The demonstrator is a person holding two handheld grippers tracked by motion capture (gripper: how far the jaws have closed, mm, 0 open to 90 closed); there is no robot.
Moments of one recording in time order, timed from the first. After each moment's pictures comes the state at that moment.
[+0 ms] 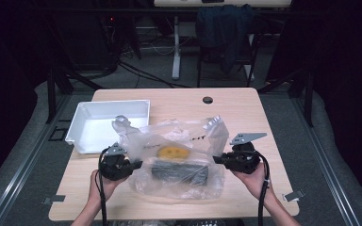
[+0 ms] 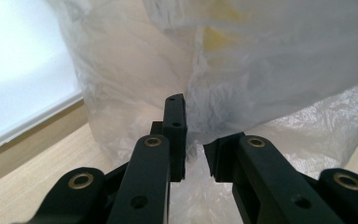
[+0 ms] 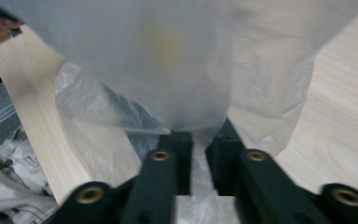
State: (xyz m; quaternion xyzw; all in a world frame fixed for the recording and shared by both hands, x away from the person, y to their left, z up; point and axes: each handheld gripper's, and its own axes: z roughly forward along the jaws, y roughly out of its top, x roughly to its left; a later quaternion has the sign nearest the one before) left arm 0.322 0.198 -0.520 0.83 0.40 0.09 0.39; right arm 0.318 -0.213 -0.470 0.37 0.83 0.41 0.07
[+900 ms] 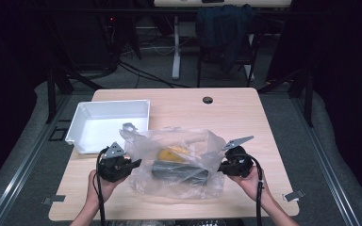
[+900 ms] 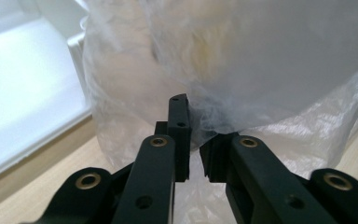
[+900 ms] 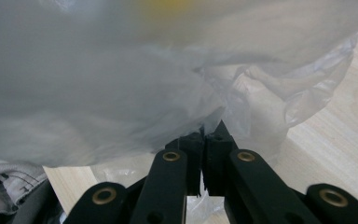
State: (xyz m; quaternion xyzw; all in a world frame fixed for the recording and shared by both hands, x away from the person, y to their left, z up) left arm 0.312 0.195 -0.507 0.83 0.38 0.12 0.40; right arm 0.328 -0.205 -0.504 0.38 0.86 0.35 0.02
